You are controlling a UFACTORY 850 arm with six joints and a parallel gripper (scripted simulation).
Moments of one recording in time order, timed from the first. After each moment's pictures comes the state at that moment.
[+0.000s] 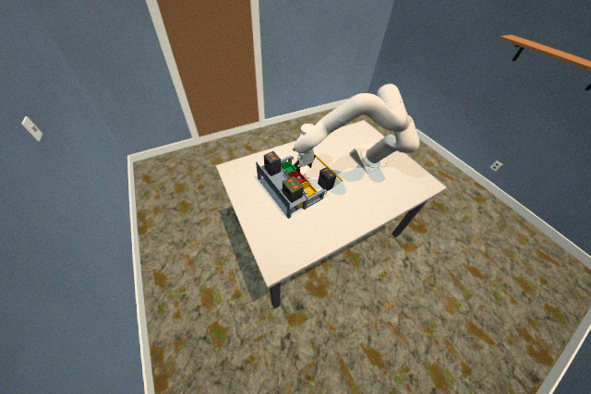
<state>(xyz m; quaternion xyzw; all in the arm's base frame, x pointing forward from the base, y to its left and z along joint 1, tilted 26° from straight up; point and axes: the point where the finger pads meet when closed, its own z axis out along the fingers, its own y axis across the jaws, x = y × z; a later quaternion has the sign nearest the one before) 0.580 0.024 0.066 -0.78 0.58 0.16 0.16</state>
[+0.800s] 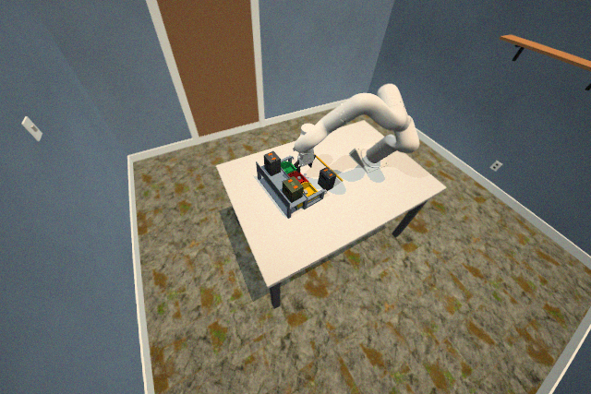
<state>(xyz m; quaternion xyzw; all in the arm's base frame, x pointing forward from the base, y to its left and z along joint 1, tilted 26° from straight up) 0.577 0.022 0.064 -0.78 0.58 0.16 0.16</state>
